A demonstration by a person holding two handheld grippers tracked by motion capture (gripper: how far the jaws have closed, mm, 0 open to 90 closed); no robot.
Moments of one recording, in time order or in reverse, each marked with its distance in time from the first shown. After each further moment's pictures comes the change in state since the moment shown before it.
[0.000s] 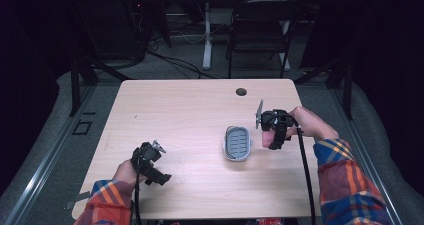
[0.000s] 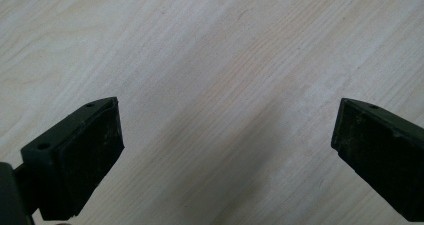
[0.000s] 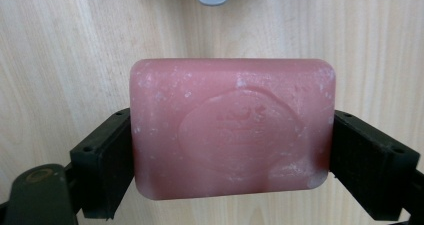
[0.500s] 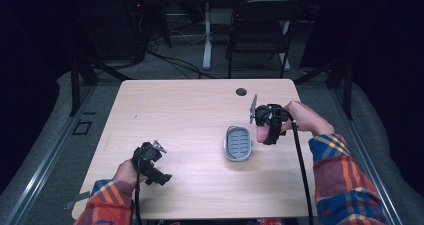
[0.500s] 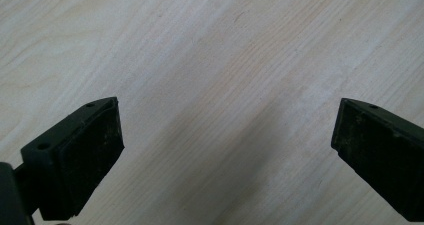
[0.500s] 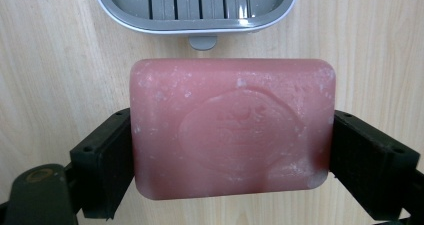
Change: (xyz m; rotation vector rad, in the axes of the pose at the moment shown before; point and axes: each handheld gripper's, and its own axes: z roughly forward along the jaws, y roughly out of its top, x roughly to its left) left arm -0.001 0.001 0.000 0.001 -0.004 0.011; right arm -0.003 0.020 -0.019 -0.012 -0.020 -0.024
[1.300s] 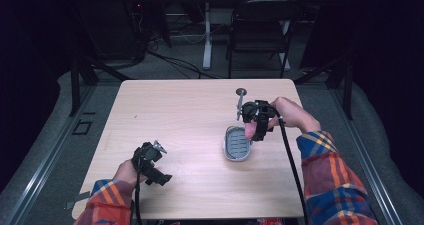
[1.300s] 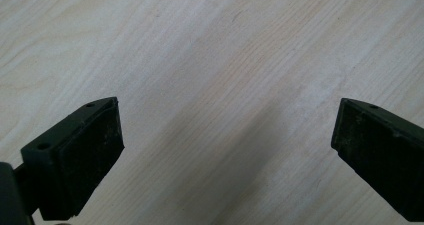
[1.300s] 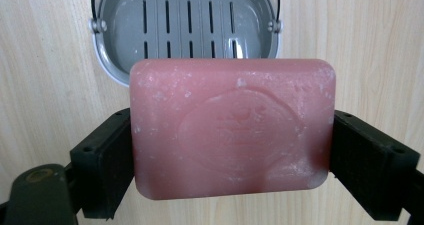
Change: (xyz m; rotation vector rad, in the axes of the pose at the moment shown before) left arm -0.001 0.001 0.001 0.002 -0.003 0.004; right arm -0.002 0.038 -0.004 -0.018 -0.023 -0.026
